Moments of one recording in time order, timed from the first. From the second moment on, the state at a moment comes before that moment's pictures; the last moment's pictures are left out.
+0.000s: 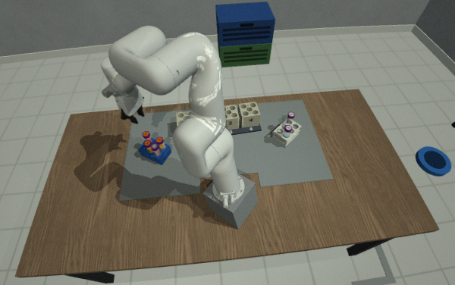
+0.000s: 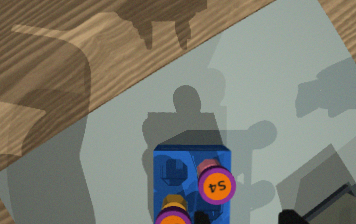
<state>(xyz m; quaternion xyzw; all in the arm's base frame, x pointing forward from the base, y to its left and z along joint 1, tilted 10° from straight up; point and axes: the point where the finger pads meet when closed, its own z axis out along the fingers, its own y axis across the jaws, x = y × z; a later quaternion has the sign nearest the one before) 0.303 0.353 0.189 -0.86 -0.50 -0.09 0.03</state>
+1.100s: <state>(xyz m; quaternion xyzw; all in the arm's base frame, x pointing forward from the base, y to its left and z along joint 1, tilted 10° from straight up) 0.249 0.340 0.181 -0.86 -0.50 -0.09 0.03</state>
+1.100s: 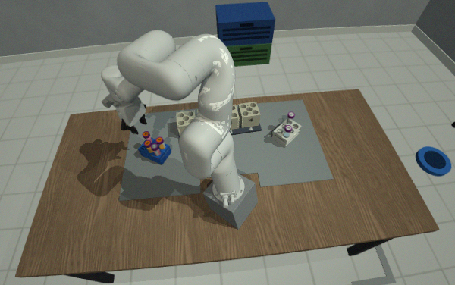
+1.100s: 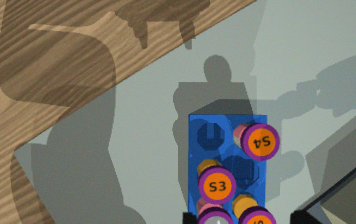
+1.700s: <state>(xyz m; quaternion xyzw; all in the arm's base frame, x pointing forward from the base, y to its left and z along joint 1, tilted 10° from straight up) 0.253 0.344 0.152 -0.86 -0.50 -0.09 0.03</state>
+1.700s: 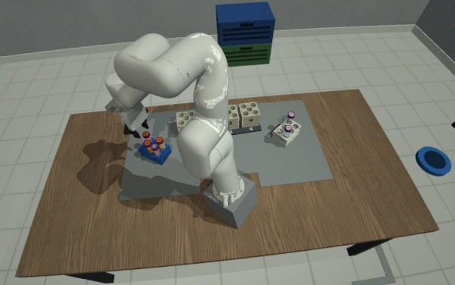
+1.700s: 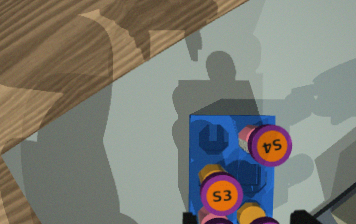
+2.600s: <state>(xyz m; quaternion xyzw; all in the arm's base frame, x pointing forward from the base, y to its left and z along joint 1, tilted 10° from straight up) 0.258 0.350 0.103 -0.86 -0.50 -0.09 0.03</state>
